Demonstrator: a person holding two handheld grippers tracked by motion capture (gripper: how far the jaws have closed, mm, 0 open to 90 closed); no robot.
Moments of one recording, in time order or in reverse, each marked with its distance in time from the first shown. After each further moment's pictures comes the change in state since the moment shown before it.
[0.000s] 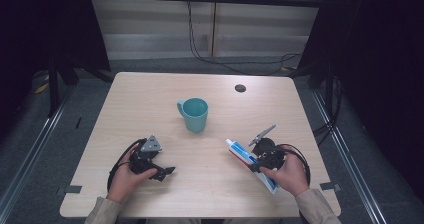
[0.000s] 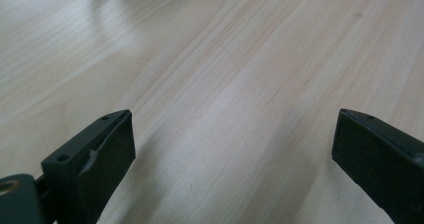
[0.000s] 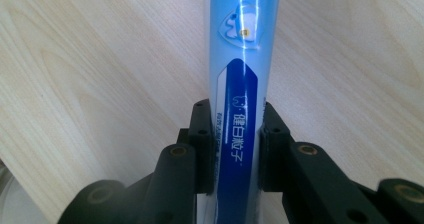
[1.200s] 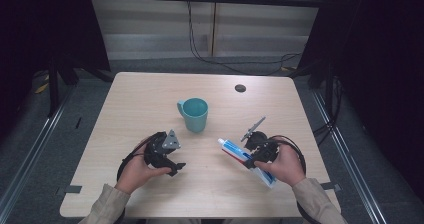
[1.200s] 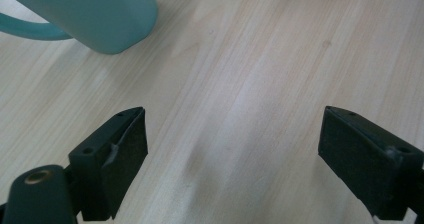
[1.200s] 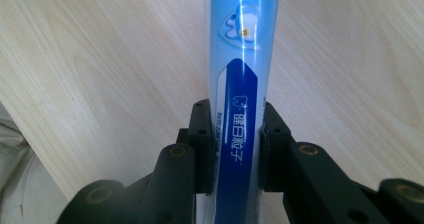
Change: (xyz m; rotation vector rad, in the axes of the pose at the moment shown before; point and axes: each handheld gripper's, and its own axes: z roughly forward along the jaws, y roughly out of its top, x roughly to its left) left arm -0.022 0.053 0.004 0.102 0.031 0.203; right arm 0.006 0.028 -0.008 0.060 0.040 -0.080
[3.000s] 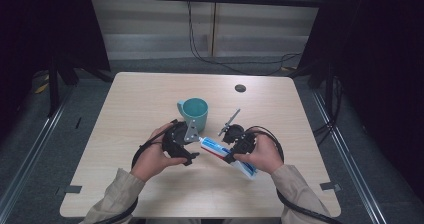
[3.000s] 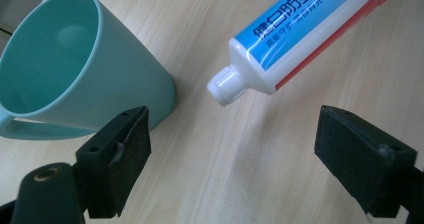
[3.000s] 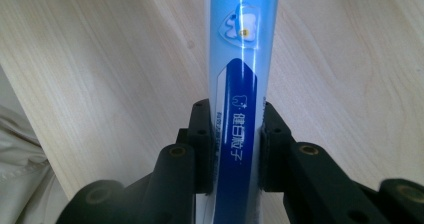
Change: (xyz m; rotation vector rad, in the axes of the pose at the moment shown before) left arm -0.007 0.063 0.002 0.017 0.075 0.173; right arm 0.016 0.056 0.013 0.006 0.070 -0.117
